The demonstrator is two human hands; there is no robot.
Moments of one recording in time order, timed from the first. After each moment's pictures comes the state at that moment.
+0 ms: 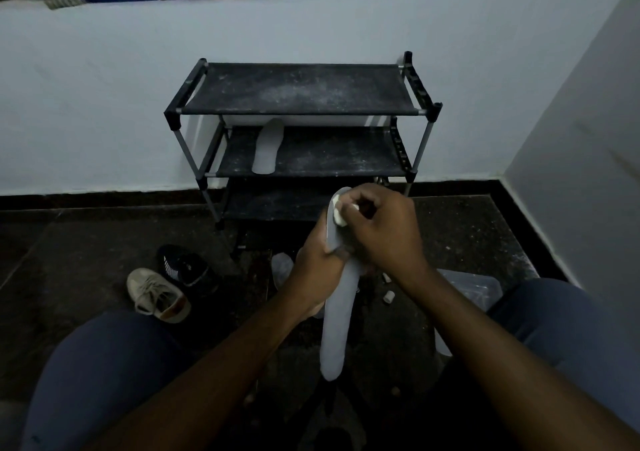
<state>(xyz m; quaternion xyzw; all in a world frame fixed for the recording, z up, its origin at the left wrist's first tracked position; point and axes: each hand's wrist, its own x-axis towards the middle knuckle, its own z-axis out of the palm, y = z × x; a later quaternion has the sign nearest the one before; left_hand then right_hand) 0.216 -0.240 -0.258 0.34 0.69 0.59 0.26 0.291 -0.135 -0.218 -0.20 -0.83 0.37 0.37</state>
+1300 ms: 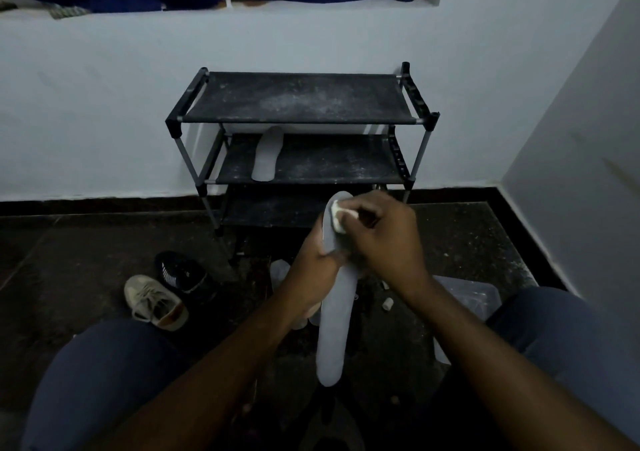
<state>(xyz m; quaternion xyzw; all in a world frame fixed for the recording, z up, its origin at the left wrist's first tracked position) 0.208 -0.238 -0.254 0.30 0.64 0.63 0.33 0.295 -0.137 -0.219 -0.20 -0.83 0.37 0.38</state>
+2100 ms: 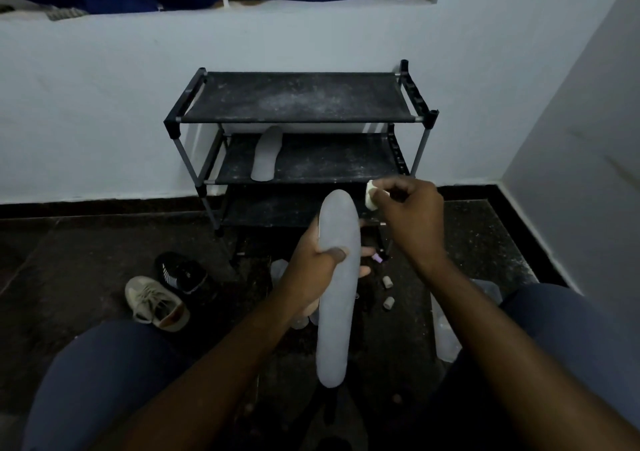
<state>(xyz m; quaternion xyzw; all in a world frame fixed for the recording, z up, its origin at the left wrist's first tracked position) 0.211 -0.237 -0.244 0.19 0.50 0.70 0.48 0.295 -0.097 -0.220 -0.33 -0.75 0.40 0.40</state>
